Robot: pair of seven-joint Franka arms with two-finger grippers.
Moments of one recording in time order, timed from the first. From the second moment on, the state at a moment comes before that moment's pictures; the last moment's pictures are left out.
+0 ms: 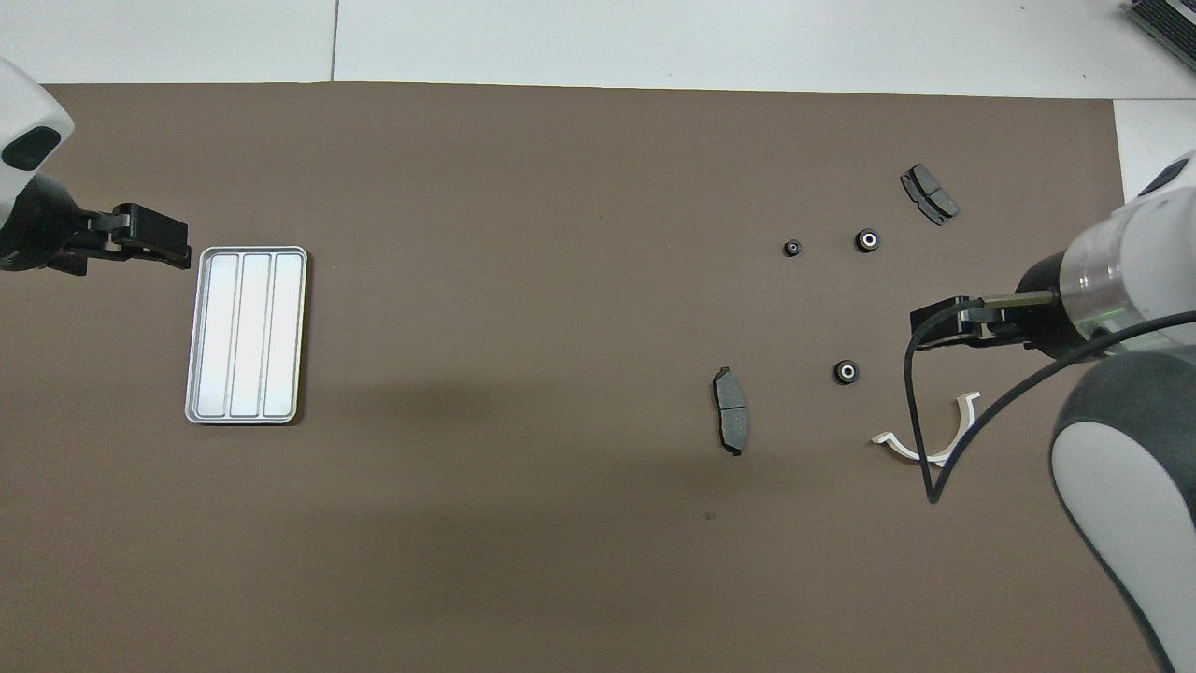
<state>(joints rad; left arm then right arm) 0.01 0.09 -0.08 -1.54 0.00 1.66 -0.07 0.08 -0.06 0.07 -1.69 -0.01 1.61 0.16</state>
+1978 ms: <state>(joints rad) 0.01 0.09 -0.08 -1.54 0.00 1.66 -0.07 0.06 0.09 0.07 -2.15 -0.01 2.28 0.13</state>
